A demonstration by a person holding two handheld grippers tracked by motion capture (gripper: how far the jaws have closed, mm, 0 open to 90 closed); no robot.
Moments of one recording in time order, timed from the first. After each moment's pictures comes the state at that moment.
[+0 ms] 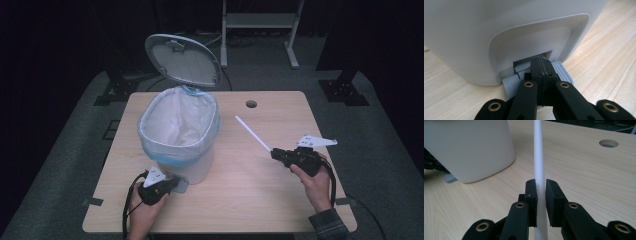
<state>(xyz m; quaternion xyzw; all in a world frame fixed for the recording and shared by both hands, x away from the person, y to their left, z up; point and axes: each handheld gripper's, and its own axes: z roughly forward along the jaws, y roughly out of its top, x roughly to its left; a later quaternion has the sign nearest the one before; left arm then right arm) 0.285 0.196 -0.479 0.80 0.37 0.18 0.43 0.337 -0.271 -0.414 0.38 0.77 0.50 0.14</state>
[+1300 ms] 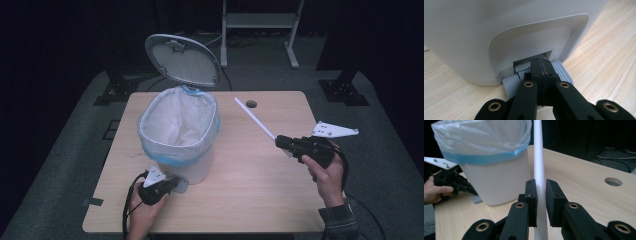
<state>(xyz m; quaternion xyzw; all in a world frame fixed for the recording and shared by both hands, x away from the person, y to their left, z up) 0.285 0.196 -0.479 0.80 0.37 0.18 0.43 0.326 -0.278 -0.351 0.31 0.75 0.57 0.14</state>
